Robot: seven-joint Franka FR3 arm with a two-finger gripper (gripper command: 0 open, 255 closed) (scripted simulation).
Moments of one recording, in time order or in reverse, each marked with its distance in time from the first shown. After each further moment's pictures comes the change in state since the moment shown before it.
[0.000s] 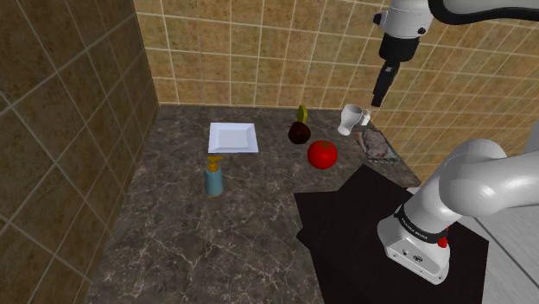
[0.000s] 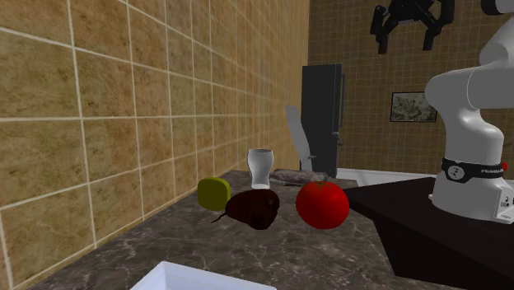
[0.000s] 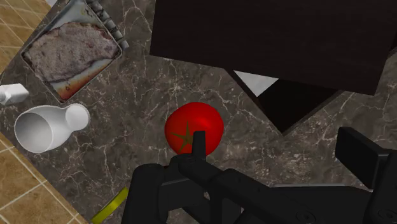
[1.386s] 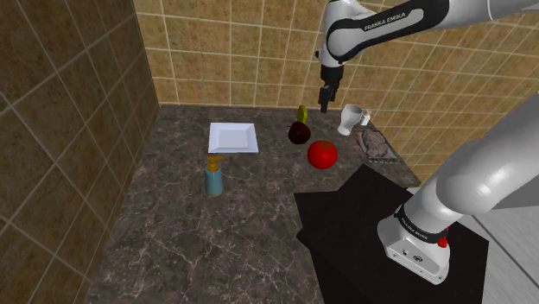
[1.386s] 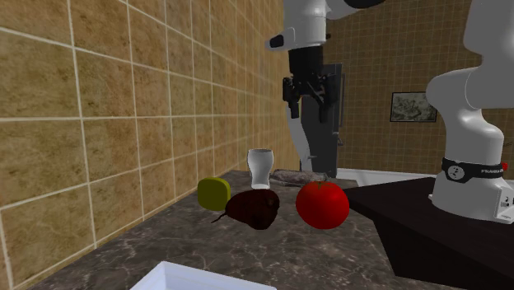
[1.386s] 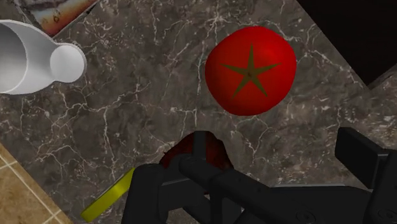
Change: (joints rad) arm -0.074 0.697 -0.151 0.194 -0.068 0.452 -0.152
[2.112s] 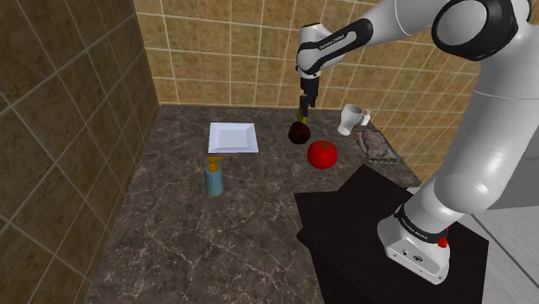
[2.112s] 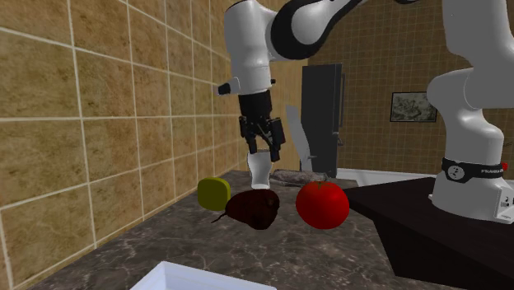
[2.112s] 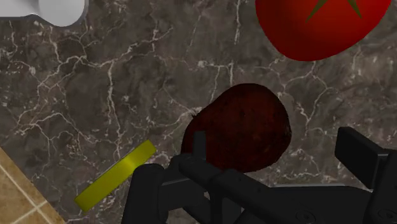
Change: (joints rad) arm -0.042 0.444 -0.027 0.324 0.042 0.085 -0.095
